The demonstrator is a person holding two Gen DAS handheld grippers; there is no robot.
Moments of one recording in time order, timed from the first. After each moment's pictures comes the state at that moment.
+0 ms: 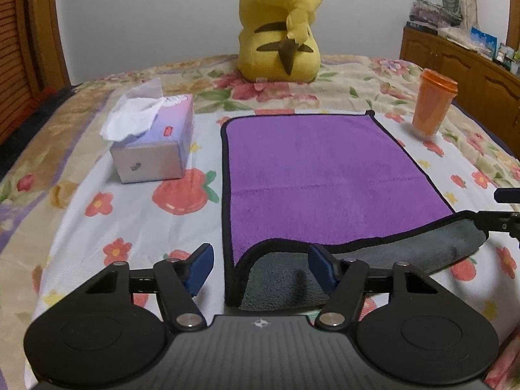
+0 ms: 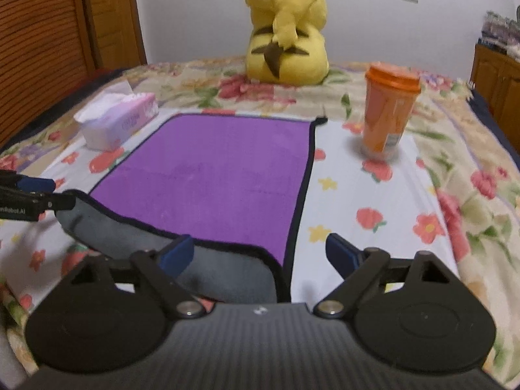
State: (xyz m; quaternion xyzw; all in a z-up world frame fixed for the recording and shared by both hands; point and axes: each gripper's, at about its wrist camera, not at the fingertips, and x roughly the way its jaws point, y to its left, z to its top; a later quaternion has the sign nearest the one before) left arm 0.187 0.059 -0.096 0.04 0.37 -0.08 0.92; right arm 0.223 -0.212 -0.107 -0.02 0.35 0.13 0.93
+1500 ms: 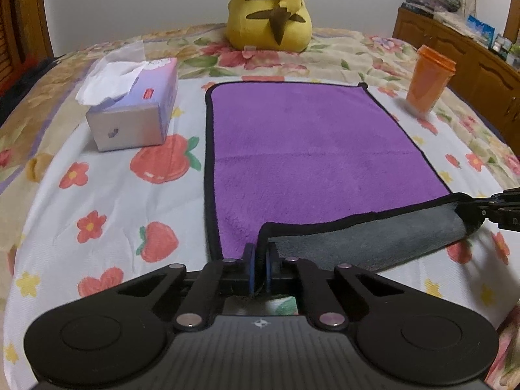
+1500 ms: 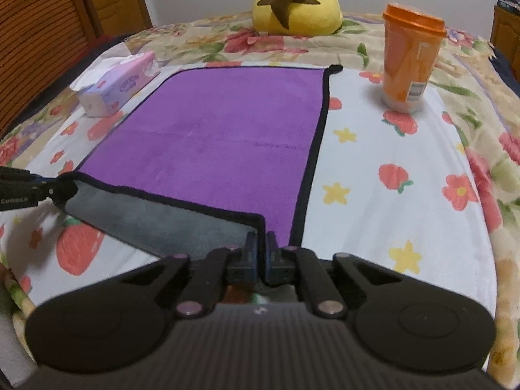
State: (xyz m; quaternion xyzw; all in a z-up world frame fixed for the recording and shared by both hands) left arm 0.195 0.061 -0.112 0.02 0.42 -0.10 0.90; right arm 0.243 -0.216 -0.131 0.00 0.42 0.16 0.90
